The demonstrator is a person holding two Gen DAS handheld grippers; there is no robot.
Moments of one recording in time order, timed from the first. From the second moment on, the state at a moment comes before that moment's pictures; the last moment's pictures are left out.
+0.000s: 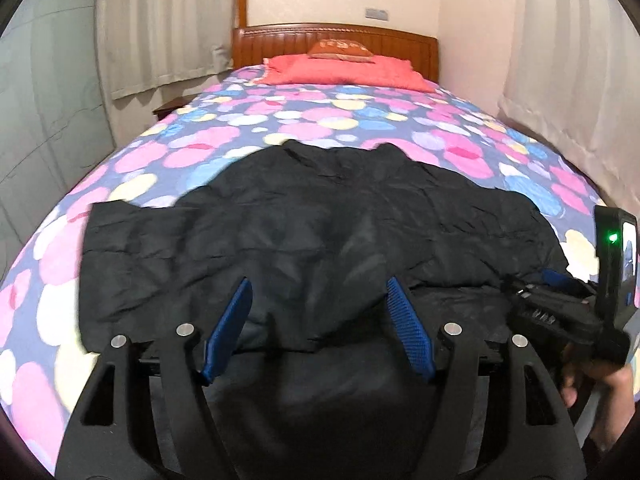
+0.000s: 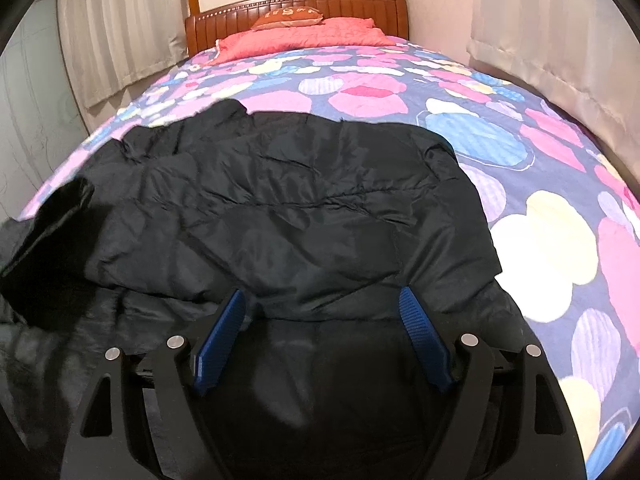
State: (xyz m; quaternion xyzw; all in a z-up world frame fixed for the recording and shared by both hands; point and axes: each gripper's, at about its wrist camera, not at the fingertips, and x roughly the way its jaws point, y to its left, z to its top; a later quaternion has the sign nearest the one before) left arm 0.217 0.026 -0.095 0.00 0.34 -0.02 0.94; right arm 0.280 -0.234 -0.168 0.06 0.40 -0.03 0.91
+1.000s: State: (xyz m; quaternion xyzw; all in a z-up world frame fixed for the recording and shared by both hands) left arm 0.156 0.153 -0.100 -0.06 0.35 0.05 0.93; right arm 0.305 -0.138 -0.113 0.11 0.38 0.10 0.91
